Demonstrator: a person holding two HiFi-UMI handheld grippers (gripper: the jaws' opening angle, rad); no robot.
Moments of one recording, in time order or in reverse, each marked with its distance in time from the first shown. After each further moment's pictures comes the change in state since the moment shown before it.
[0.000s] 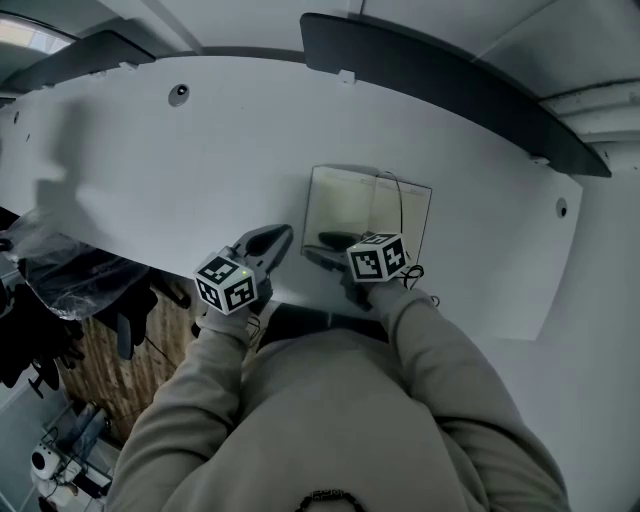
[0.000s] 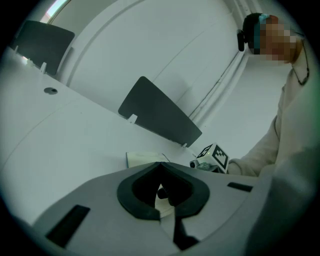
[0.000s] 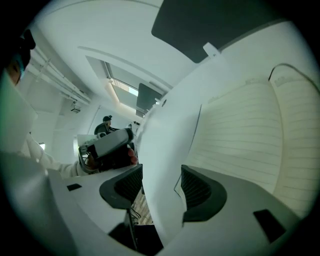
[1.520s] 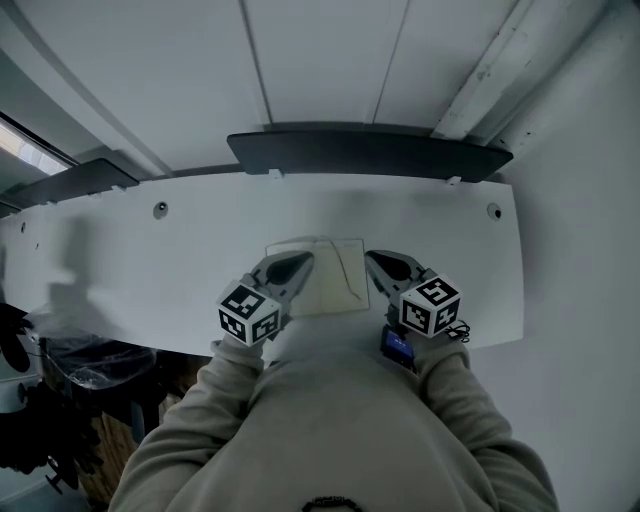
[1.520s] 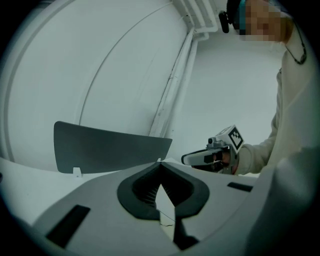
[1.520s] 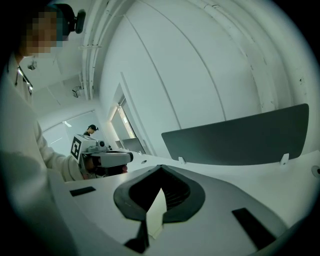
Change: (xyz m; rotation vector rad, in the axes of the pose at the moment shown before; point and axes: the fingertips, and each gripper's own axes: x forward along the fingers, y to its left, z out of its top) left arm 0.073 -0.201 0.118 0.450 -0.050 -0.206; right arm -0.307 0.072 0.103 -0.435 -0.572 -0.432
